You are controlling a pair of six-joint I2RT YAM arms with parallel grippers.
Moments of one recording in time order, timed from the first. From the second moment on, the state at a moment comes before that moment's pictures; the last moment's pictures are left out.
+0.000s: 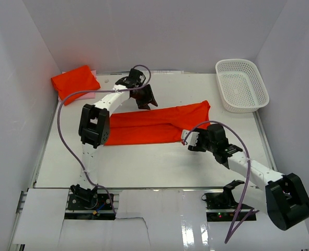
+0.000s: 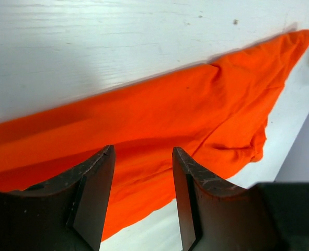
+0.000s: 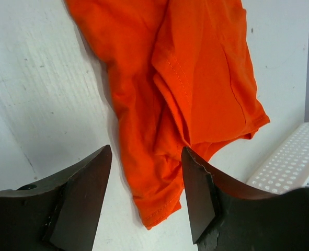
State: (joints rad) left arm -0.39 2.25 1.92 -0.65 0.33 -0.64; right arm 0.46 1.07 0.43 -0.01 -0.18 -1.01
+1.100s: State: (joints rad) left arm -0.46 2.41 1.95 -0.54 0.55 -0.71; right arm 0.58 1.45 0.40 0.57 0.04 -1.06
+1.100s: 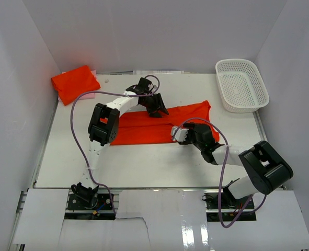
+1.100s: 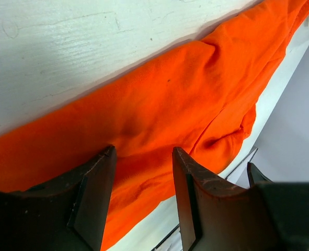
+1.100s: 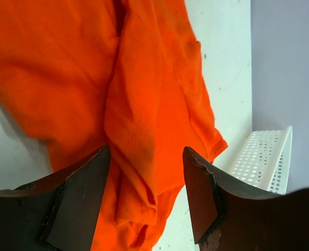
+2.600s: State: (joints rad) left arm -0.46 2.40 1.91 -0.49 0.58 -0.72; right arm 0.63 1.32 0.55 0.20 0.05 -1.00
